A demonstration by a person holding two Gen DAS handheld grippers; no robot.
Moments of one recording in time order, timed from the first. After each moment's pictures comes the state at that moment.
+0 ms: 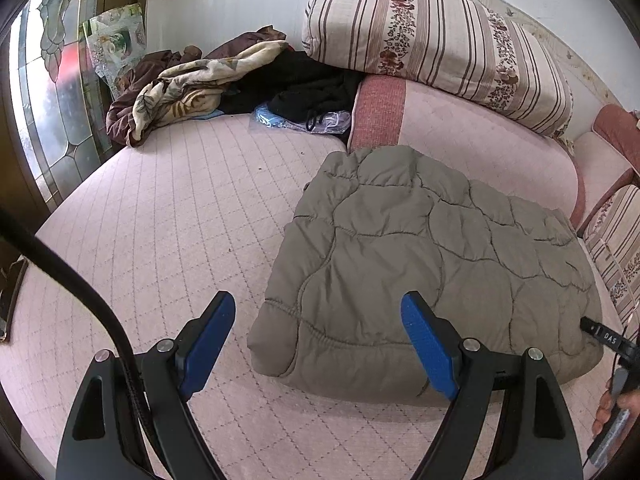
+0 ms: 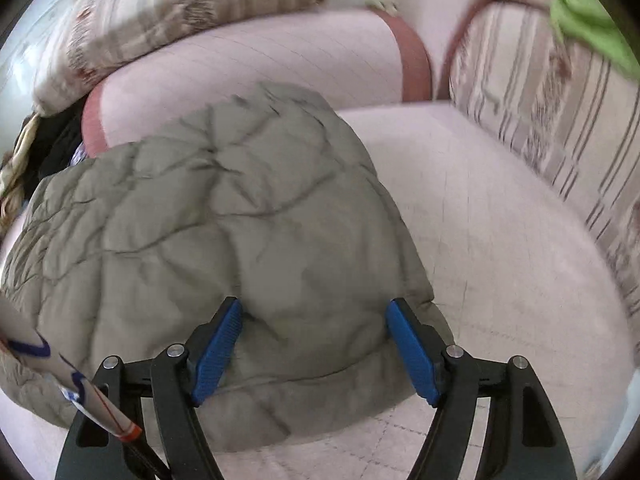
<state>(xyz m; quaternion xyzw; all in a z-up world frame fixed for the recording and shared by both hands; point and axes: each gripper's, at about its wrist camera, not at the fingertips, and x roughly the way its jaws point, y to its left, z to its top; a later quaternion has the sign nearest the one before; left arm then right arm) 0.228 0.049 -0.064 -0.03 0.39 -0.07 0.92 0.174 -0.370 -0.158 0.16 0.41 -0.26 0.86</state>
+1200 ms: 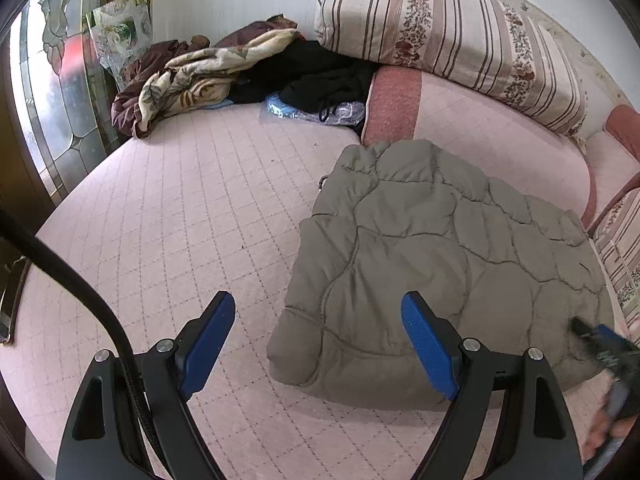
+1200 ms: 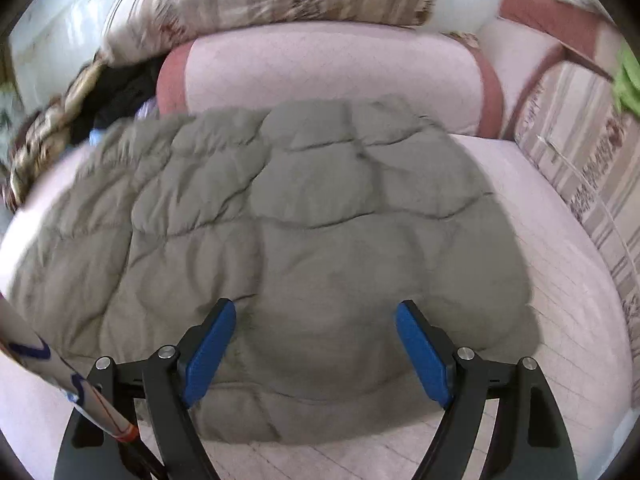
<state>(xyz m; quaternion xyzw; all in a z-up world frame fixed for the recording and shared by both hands) 0.248 0.062 -0.069 -0.03 0.41 -0.05 0.91 0.180 -0.292 -0.124 0.10 0.41 -0.19 0.89</state>
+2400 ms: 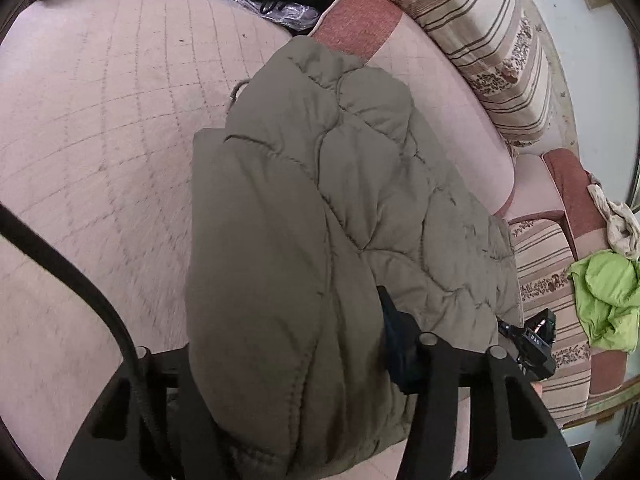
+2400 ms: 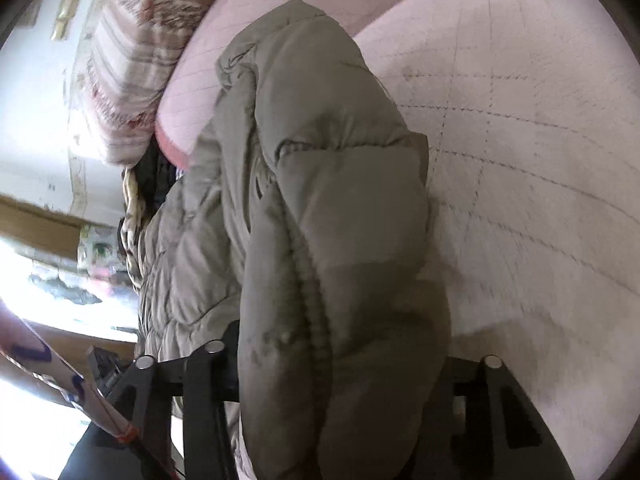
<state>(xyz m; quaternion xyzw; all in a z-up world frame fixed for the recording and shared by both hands) 0.313 0.064 -0.128 -0.22 0.54 -0.23 0.78 0.162 -0.461 -0.190 0.42 0.43 0.04 0.80</state>
